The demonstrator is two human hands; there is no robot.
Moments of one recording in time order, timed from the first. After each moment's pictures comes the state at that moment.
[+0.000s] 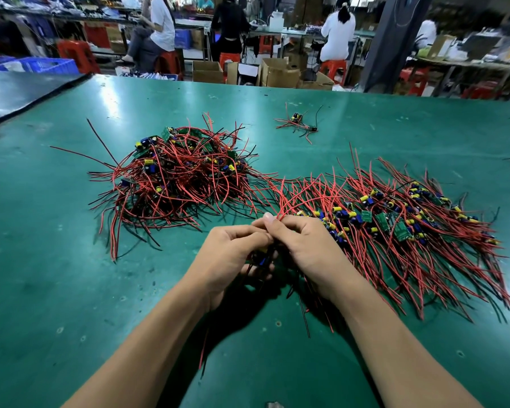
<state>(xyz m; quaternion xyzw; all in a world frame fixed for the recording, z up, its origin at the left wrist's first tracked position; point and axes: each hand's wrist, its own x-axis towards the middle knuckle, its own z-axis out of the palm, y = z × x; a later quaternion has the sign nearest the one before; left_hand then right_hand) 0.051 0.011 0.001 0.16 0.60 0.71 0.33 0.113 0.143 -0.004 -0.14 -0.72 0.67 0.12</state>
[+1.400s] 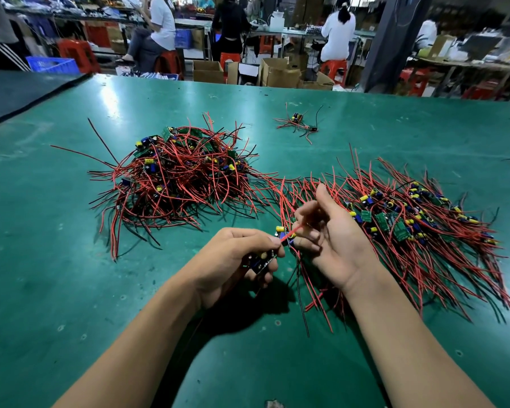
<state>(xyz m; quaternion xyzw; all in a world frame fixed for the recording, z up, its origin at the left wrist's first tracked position) 0.047 0.004 0.006 0.22 0.56 0.66 0.45 0.114 0.164 0.015 -0.19 -0.43 0.87 0.15</state>
